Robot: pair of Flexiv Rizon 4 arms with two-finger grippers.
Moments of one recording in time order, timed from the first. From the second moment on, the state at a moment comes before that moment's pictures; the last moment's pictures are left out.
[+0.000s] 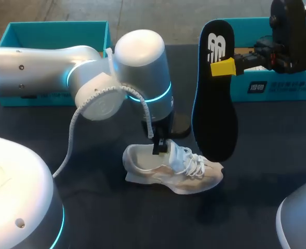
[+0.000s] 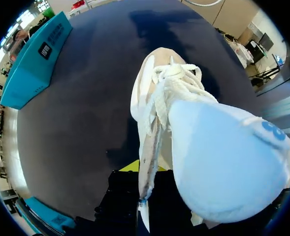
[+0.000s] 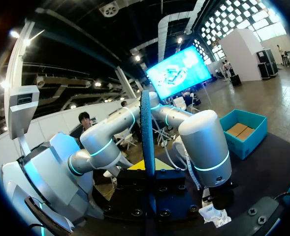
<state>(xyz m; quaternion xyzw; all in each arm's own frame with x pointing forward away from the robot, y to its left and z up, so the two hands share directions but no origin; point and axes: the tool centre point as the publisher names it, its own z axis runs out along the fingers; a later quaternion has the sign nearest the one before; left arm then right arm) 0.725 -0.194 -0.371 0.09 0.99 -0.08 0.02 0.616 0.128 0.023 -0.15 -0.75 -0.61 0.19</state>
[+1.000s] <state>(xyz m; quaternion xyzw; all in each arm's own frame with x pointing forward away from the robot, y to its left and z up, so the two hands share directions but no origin) 0.681 -0.169 -0.290 0.50 0.84 -0.13 0.13 0.616 0.128 0.023 -0.15 -0.75 -0.61 0.19</state>
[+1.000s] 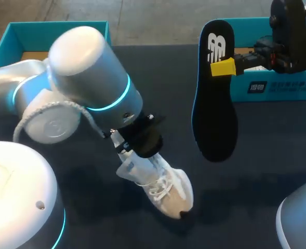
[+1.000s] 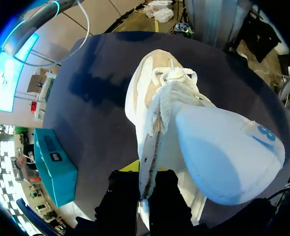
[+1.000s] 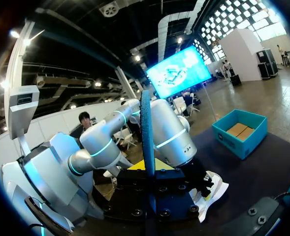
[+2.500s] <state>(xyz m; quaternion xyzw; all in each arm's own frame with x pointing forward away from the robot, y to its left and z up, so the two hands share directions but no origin) 0.640 -0.165 -0.315 0.66 0.71 -0.14 0.16 0.616 0.128 0.023 -0.15 -0.75 -0.61 0.19</state>
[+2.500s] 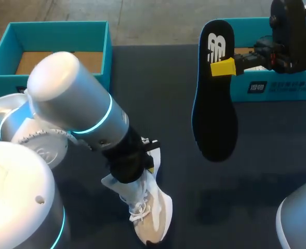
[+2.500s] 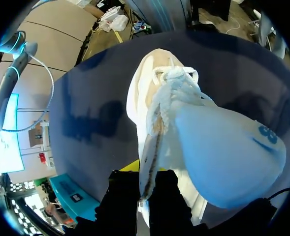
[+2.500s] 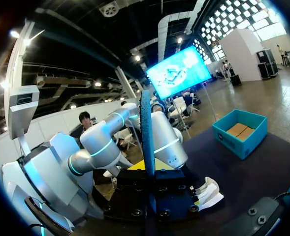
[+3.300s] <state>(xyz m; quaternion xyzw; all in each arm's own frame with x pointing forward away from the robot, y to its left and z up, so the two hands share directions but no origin) 0.643 -0.180 -0.326 0.68 0.70 -0.15 0.16 0.616 0.128 0.023 -0.15 -0.75 -0.61 0.19</state>
